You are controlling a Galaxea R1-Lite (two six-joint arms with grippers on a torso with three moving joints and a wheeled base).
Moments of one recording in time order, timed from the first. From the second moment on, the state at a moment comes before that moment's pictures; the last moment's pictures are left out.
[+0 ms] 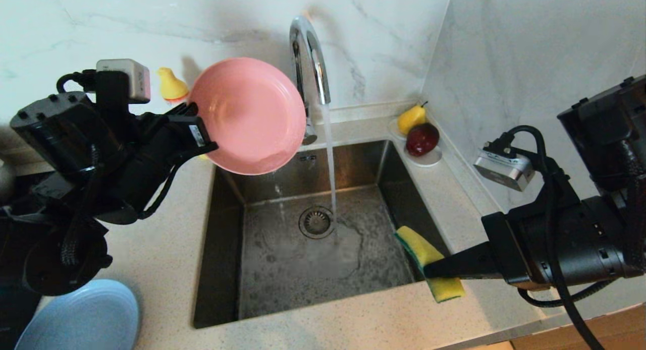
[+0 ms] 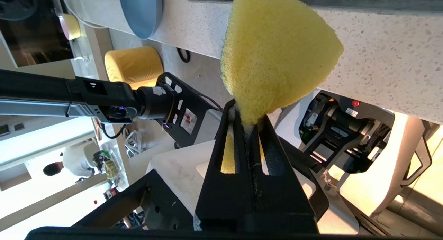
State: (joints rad) left arm -0.28 1.68 -0.81 -1.17 0.27 0.12; right arm 0.68 1.45 -1.23 0.45 0.40 0.61
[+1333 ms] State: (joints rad) left arm -0.30 1.28 -0.71 -0.73 0.02 -0.01; right arm 0.77 1.45 -1.57 0.62 0.41 0.62
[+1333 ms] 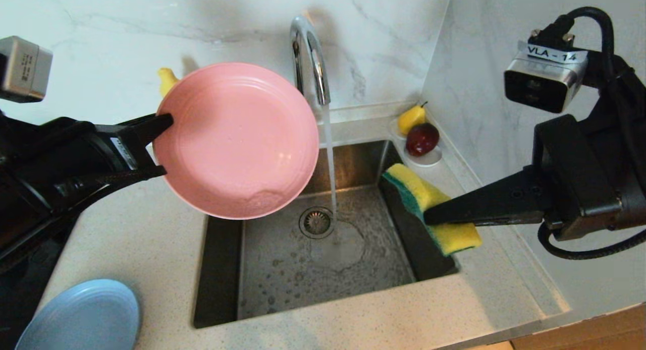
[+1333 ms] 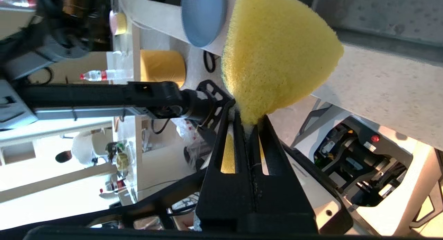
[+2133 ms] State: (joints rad) left arm -0.44 1.29 -0.66 -0.89 0.02 0.25; right arm 0.87 1.66 -1.90 0.75 0.41 0.62
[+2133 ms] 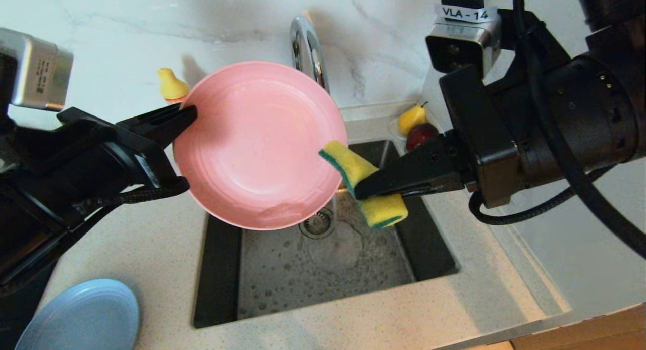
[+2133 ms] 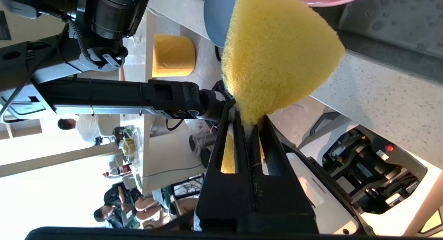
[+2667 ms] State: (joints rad) left arm -0.55 1.40 -0.66 -1.04 0.07 0.35; right arm 0.91 1.74 -1.93 0.75 0.40 0.62
